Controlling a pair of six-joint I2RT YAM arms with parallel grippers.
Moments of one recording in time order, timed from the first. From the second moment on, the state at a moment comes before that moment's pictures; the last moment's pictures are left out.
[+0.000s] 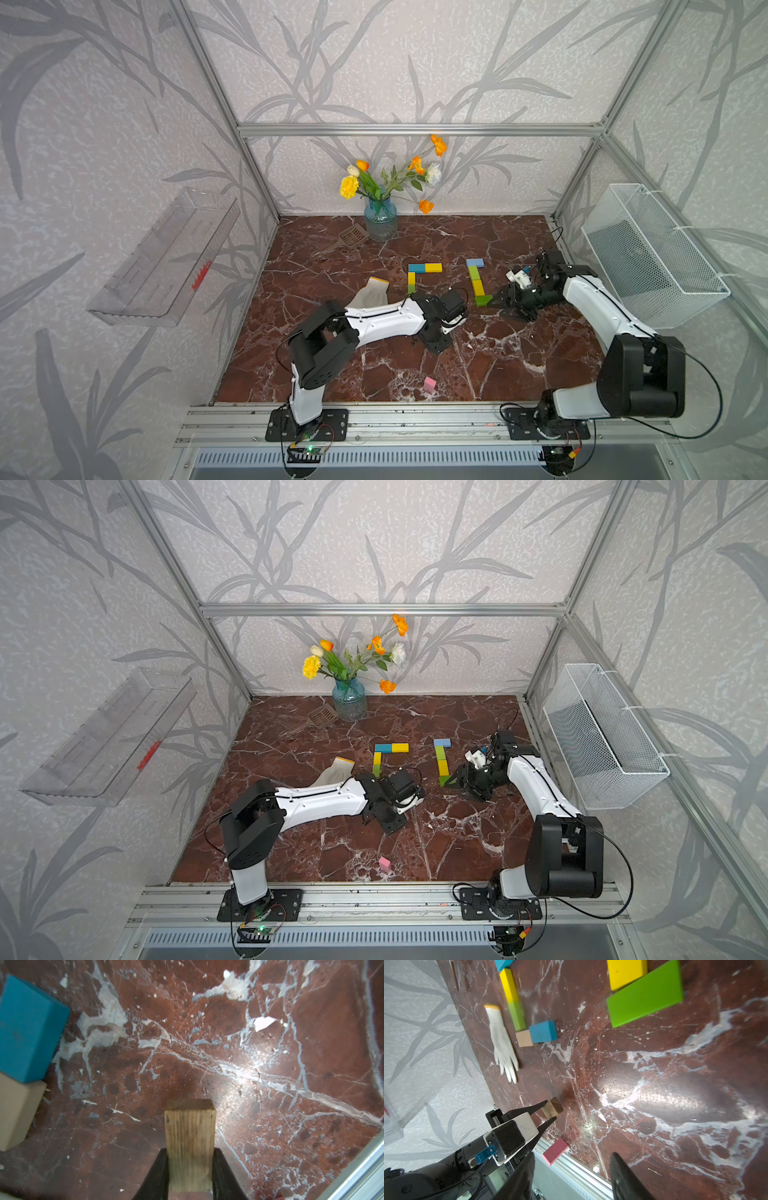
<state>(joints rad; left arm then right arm) -1.02 1.86 1.30 -0.72 0.02 0.00 -0.04 1.44 1.01 -1.02 -0.77 0.25</state>
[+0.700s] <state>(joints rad) -1.01 1.77 1.38 -0.66 0.15 -0.02 0.00 1.48 0.99 -1.03 -0.99 0.14</state>
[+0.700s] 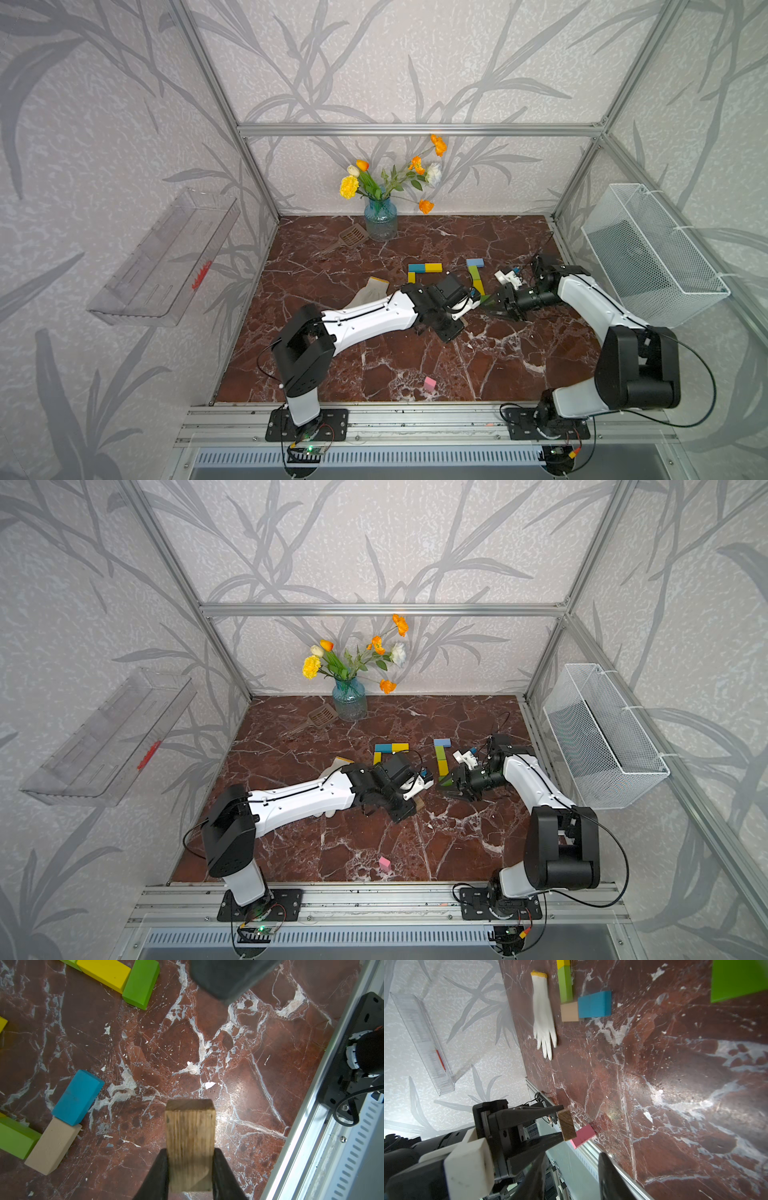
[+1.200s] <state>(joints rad) -1.01 1.74 1.38 -0.62 0.18 -0.02 0.10 1.50 0.99 -1.04 -1.00 0.12</state>
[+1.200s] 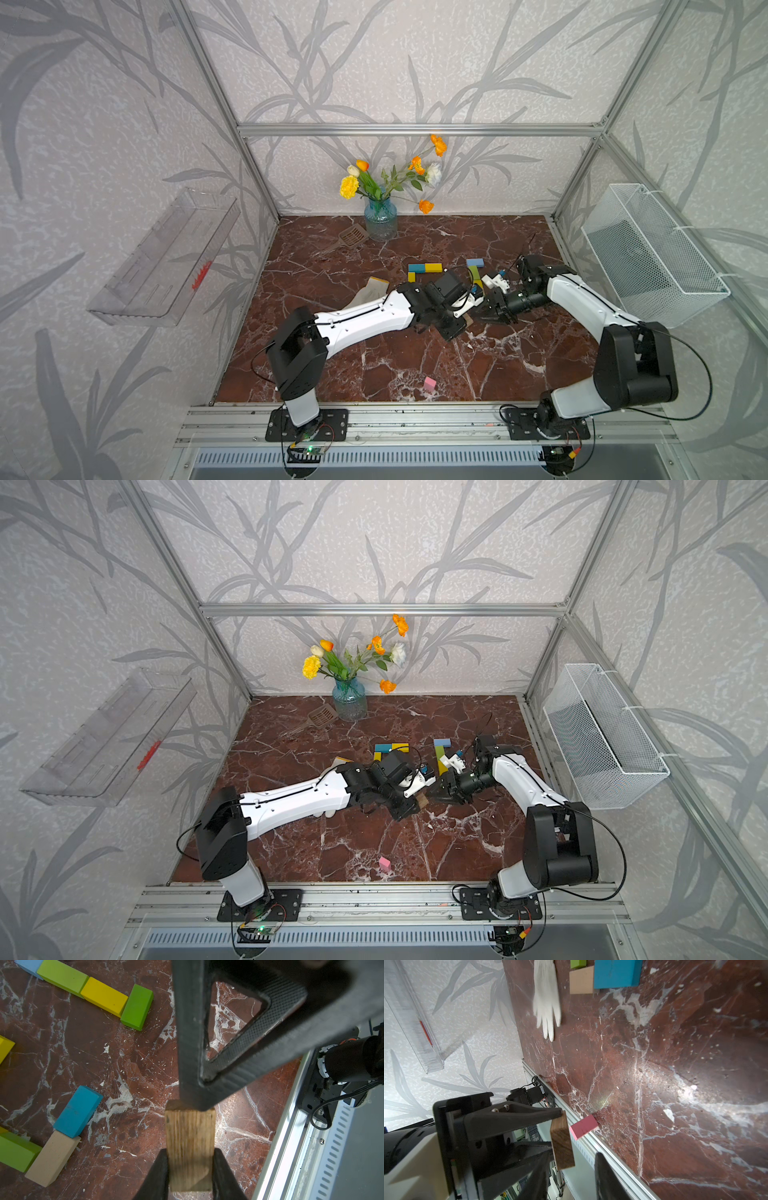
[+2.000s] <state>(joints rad) -1.01 1.74 1.38 -0.59 0.17 -0.03 0.15 1.51 0.99 -1.03 -1.02 0.14</state>
